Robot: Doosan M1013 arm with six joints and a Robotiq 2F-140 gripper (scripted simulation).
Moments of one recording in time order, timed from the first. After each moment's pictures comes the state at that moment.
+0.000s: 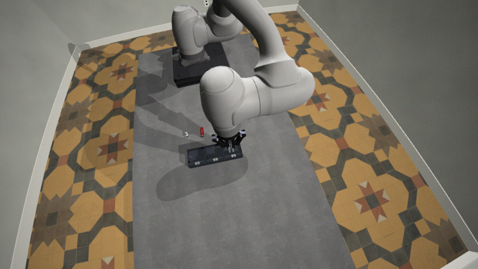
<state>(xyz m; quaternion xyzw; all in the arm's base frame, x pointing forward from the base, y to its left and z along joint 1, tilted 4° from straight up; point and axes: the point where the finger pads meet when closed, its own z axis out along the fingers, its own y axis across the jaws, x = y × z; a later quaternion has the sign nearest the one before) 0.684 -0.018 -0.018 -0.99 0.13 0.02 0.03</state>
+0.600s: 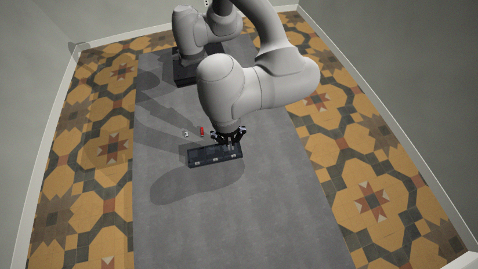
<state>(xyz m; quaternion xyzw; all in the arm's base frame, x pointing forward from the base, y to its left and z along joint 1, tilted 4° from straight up) 0.685 -0.020 0.013 -0.99 0.13 0.02 0.03</state>
